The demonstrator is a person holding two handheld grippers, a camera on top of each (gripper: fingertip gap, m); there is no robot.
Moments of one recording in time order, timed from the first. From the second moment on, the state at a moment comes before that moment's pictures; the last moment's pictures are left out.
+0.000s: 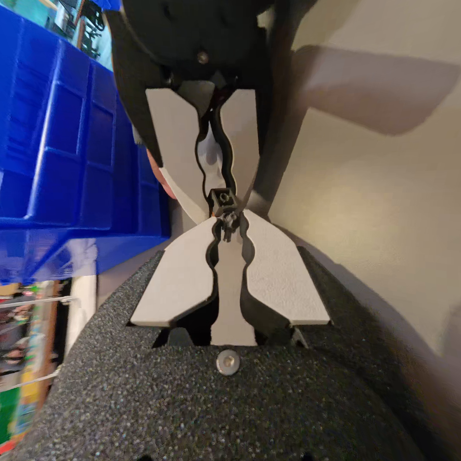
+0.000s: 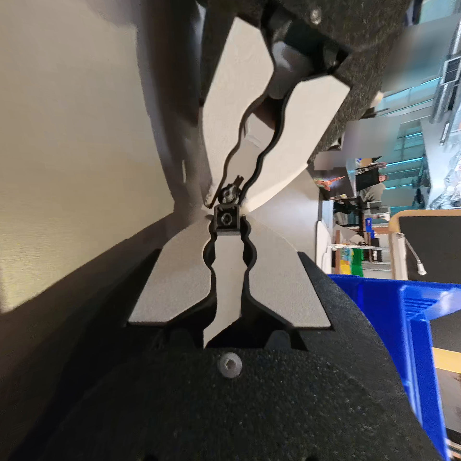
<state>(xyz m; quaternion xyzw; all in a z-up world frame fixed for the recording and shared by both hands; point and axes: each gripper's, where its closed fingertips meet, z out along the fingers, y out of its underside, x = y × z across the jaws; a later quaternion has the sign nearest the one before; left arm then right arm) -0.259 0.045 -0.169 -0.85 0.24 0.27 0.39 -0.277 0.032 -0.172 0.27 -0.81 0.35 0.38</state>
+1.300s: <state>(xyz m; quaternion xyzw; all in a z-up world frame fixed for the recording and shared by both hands) -0.291 0.044 -0.116 -0.72 -0.22 -0.22 0.62 -0.325 0.043 -0.119 0.22 -0.68 0.28 0.65</state>
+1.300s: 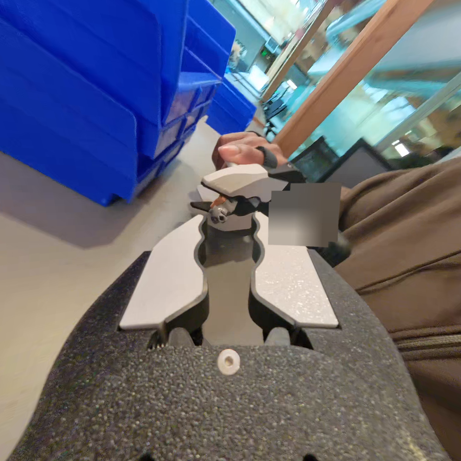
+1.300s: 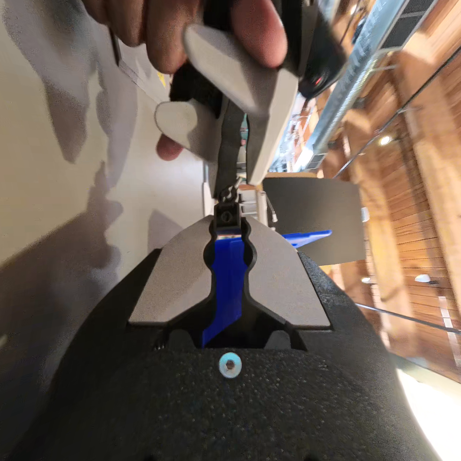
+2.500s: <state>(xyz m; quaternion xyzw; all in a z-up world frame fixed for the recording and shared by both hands) -0.292 0.046 -0.135 -0.78 -0.21 -0.09 0.58 -0.324 0.033 -0.128 0.27 -0.66 0.21 0.67</state>
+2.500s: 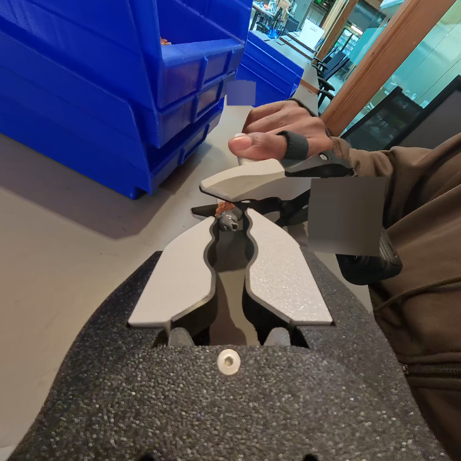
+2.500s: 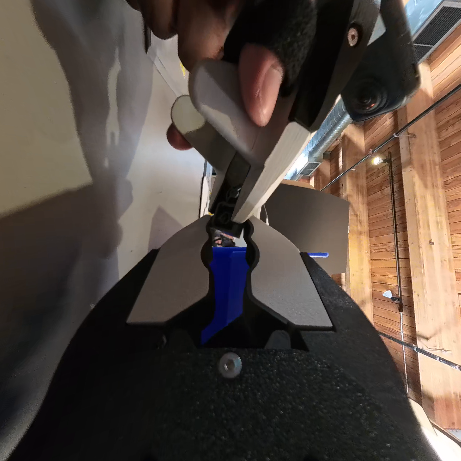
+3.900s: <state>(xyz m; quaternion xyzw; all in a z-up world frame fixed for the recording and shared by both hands) -0.270 0.042 -0.117 -0.77 0.10 0.17 0.61 -0.271 0.029 -0.107 0.05 -0.76 0.62 0.18</state>
